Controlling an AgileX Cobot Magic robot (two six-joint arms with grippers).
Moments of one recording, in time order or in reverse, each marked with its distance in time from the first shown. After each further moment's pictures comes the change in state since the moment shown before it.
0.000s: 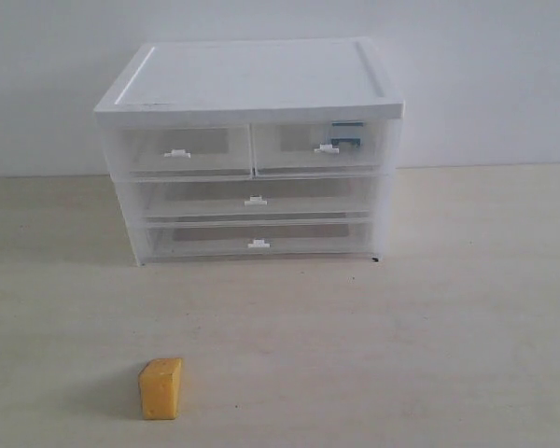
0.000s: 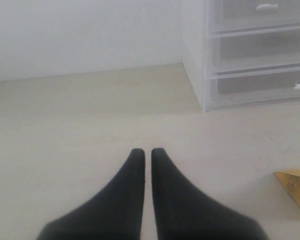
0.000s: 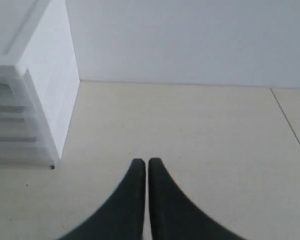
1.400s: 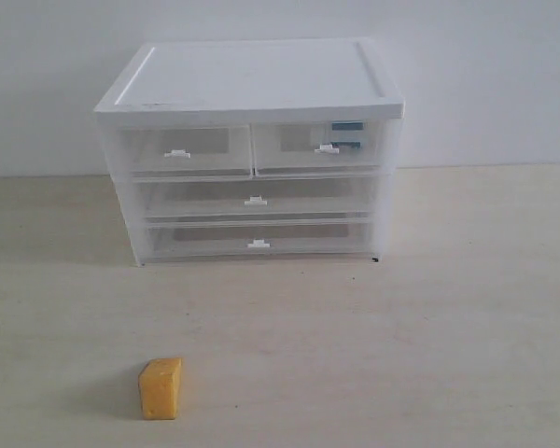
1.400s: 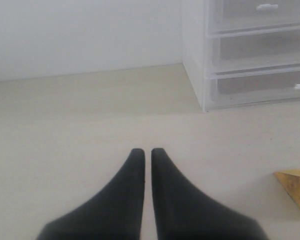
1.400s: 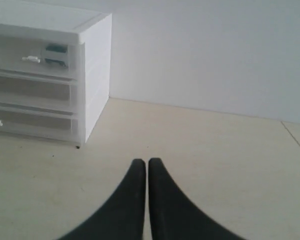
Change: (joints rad) left arm 0.000 0.000 0.000 0.000 0.000 0.000; right arm -0.002 -0.849 0.628 0.218 -0.085 -0.293
